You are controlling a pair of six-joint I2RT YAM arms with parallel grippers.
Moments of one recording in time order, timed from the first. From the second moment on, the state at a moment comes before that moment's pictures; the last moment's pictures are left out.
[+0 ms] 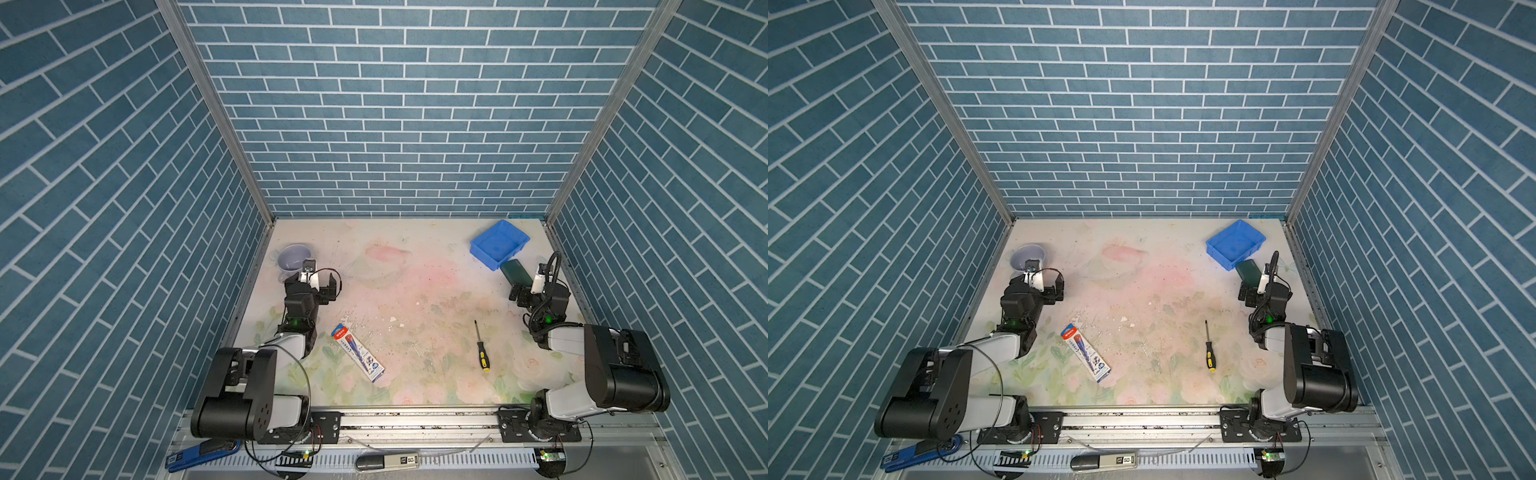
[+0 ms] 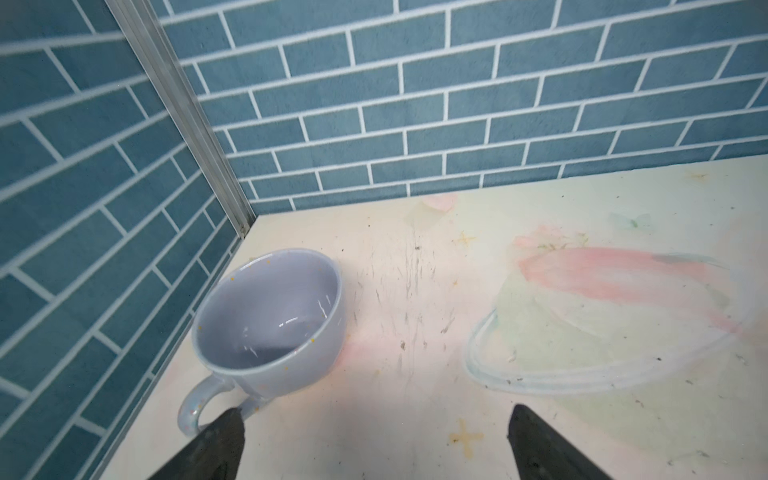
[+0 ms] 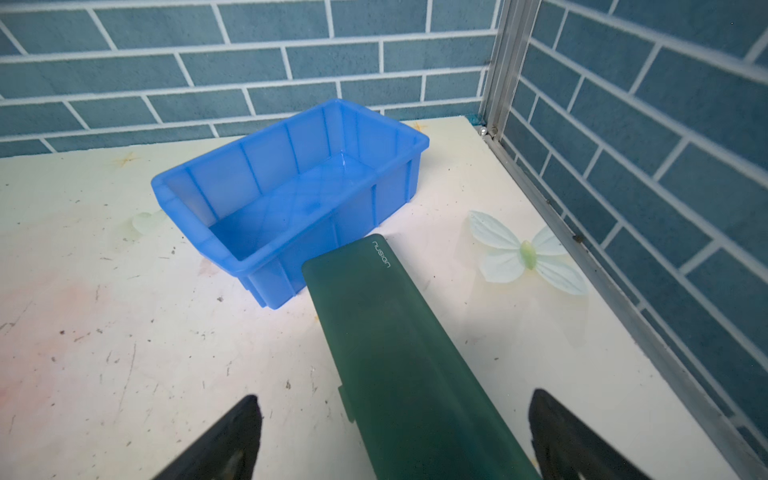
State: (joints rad) left arm -0.08 1.32 0.36 0.72 -0.15 0.11; right arm -0.07 1.46 0.38 0.71 0.00 0.01
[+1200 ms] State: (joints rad) left arm -0.52 0.94 0.59 -0.05 0.39 0.25; right arm 0.37 1.10 0.71 -0.48 0.12 0.25
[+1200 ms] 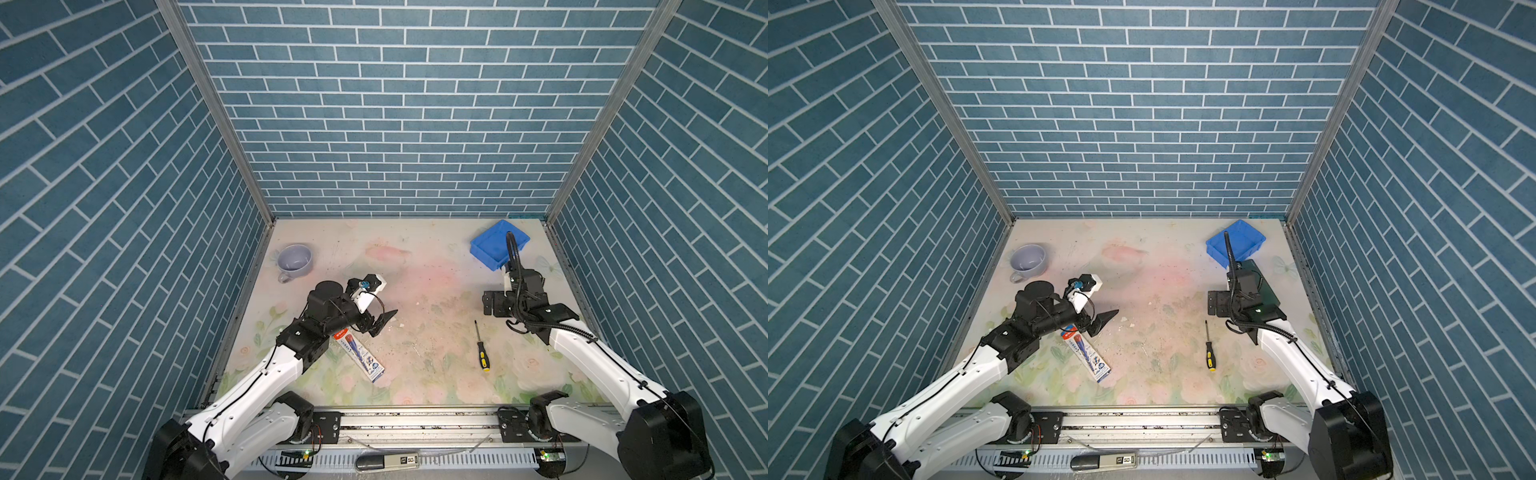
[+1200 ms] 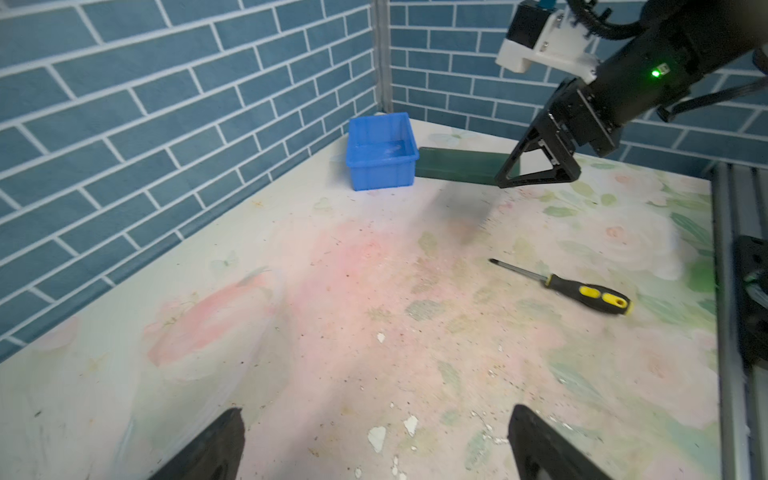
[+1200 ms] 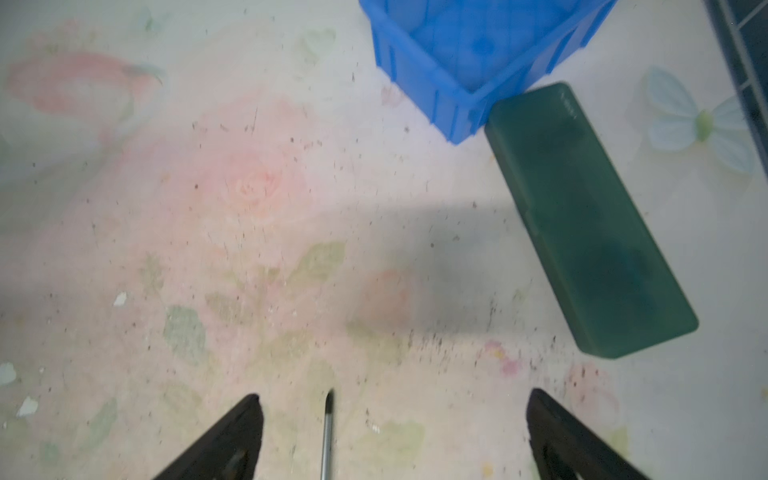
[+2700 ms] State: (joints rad) left arm -0.61 1.01 0.59 -0.11 0.53 0.35; right arm 0.67 1.26 0.59 -0.63 0.11 0.67
